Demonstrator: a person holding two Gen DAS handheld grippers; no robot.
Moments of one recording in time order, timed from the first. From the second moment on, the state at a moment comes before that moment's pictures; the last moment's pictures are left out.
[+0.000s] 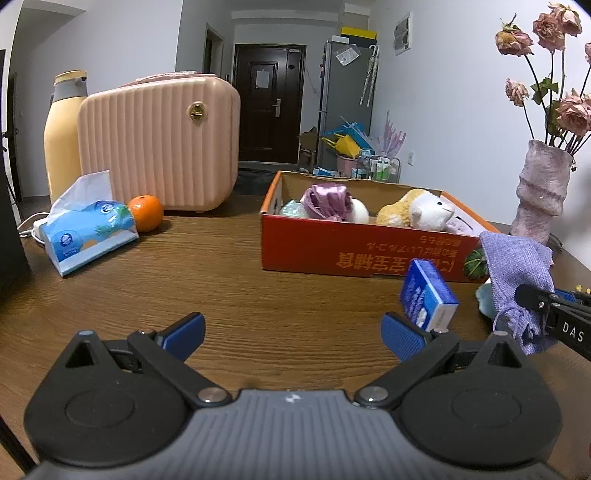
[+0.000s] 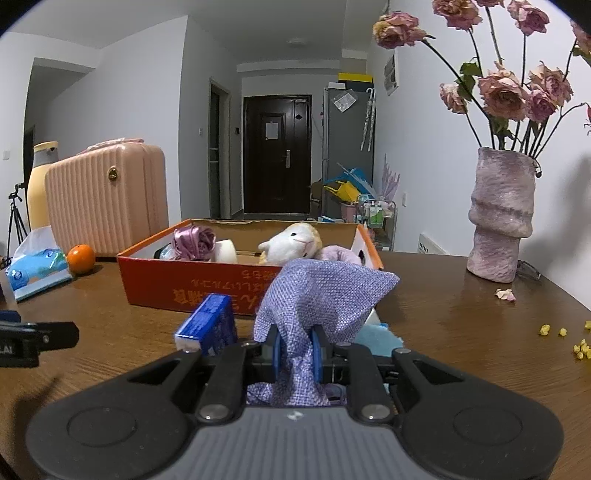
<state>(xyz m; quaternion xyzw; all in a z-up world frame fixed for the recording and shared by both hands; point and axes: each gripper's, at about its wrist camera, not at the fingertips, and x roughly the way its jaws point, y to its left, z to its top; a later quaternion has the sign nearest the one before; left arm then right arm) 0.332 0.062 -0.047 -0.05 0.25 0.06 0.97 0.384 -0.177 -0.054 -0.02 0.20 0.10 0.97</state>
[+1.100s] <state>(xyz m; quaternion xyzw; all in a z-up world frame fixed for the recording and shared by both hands) 0.390 -0.045 -0.063 -0.02 0.28 0.02 0.96 0.400 -0.271 -0.049 -0.03 0.18 0.07 0.98</state>
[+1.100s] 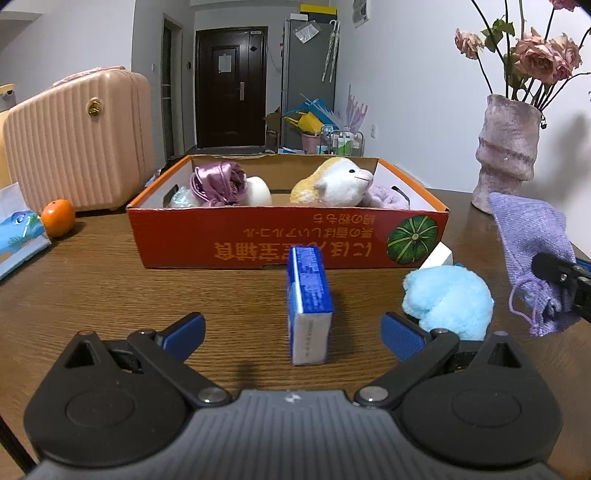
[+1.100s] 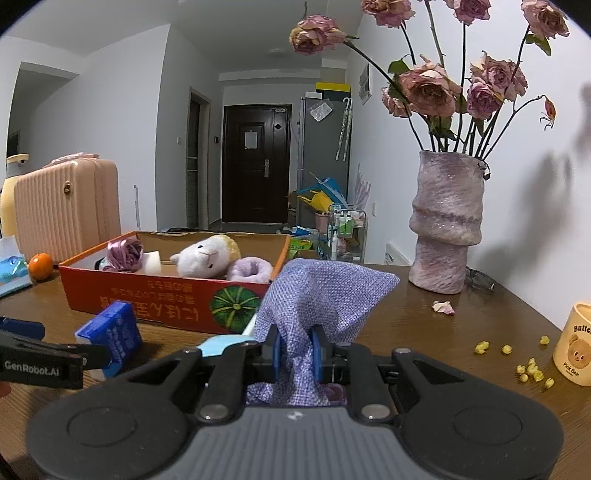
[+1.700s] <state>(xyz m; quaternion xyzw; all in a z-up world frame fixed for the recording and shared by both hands) 0.422 -0.053 -0.070 -0.02 0.30 0.02 0.95 0.413 -0.300 -0.057 -0.04 0.19 0.05 0.98</state>
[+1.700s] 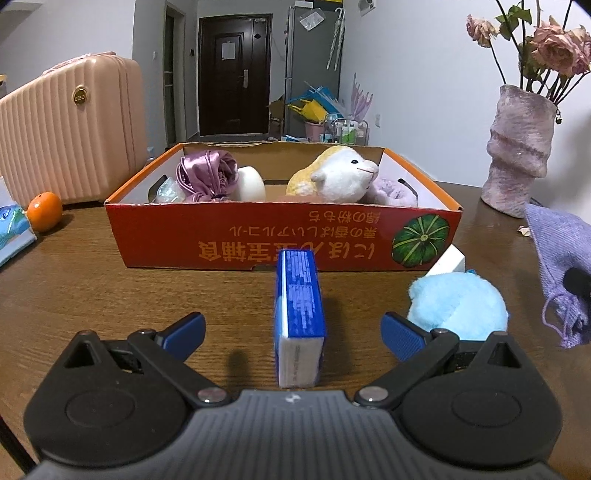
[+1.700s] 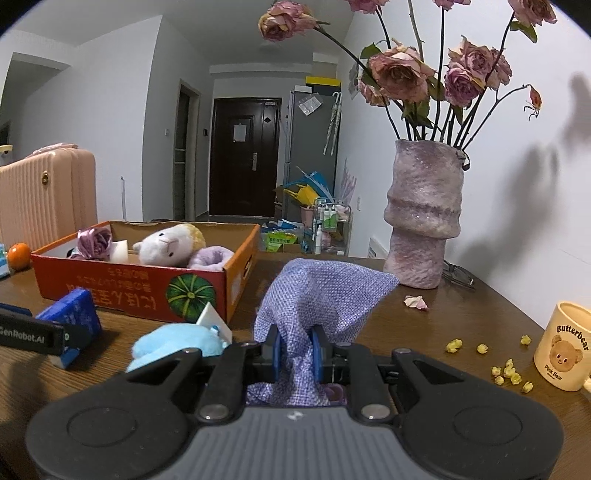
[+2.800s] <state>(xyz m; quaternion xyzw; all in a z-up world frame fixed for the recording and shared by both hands) 0.442 -0.048 -0.080 -0.03 0.33 0.01 0.94 0.415 -0.296 -0.064 -0.05 0.19 0.06 0.98</state>
